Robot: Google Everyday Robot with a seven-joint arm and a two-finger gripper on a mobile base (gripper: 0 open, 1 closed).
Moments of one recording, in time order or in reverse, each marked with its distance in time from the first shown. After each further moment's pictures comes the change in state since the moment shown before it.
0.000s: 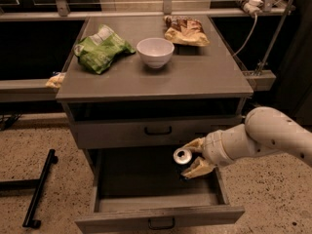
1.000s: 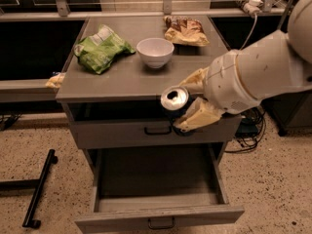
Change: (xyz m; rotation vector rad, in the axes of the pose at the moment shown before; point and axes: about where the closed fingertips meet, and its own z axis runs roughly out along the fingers) arm -0.208 -0.018 -0.174 0.184 0.073 -0.134
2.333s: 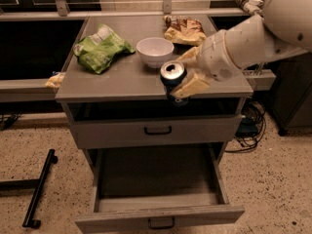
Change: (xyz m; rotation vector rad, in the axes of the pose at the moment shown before) arm 0.023 -0.089 0.040 0.010 -0.094 -0.002
